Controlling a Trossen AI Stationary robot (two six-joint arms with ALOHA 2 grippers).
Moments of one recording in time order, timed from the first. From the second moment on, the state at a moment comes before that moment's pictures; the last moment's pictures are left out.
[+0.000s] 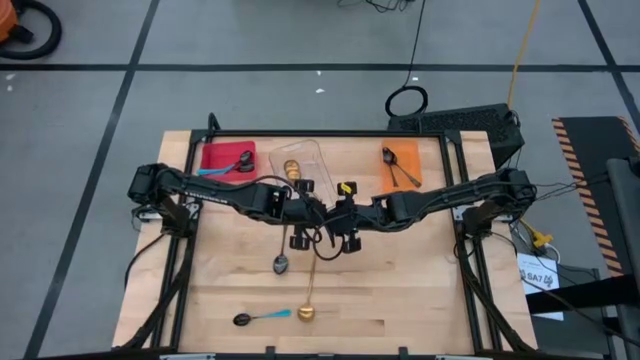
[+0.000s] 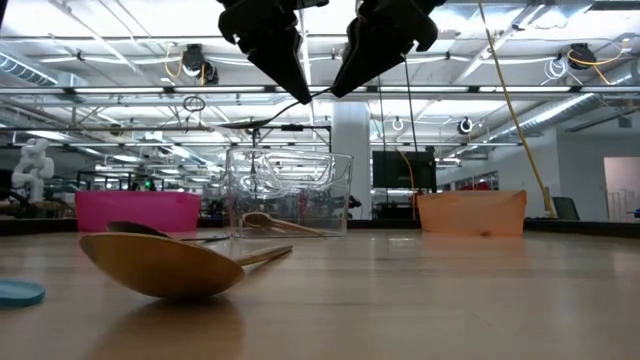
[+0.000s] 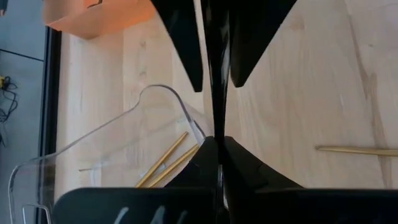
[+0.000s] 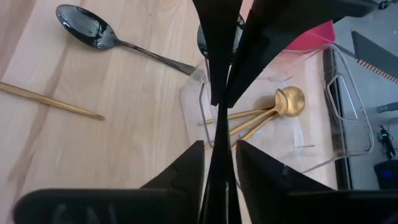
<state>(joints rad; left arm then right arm) -0.13 1.72 1.45 -0.72 -0.30 0.14 0.12 1.66 1.30 -0.54 0.37 -0.20</state>
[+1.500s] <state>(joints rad) -0.10 1.51 1.45 -0.84 -0.39 0.18 0.04 1.49 1.30 -0.85 0.37 0.00</state>
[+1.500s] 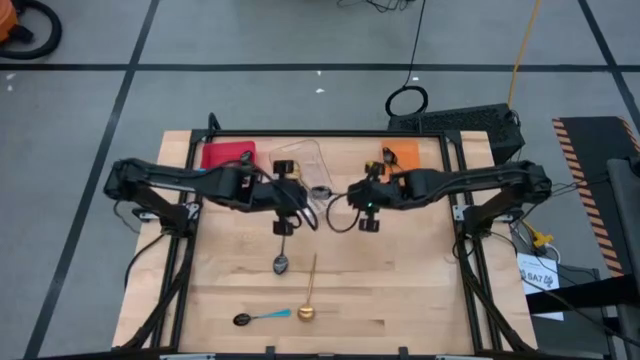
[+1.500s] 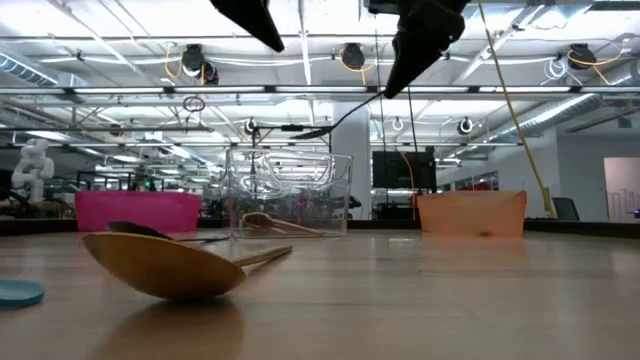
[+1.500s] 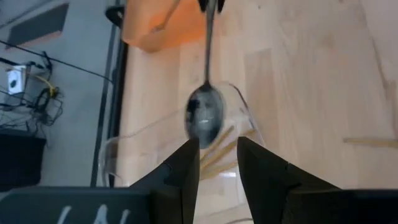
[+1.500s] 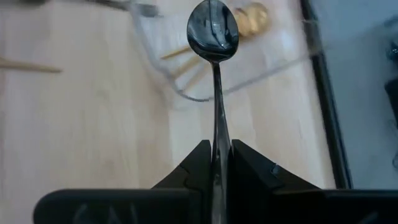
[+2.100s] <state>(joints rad) -0.10 1.35 1.23 -0.64 -0.40 0.21 -0.24 1.02 0.83 -0.84 0.47 0.52</state>
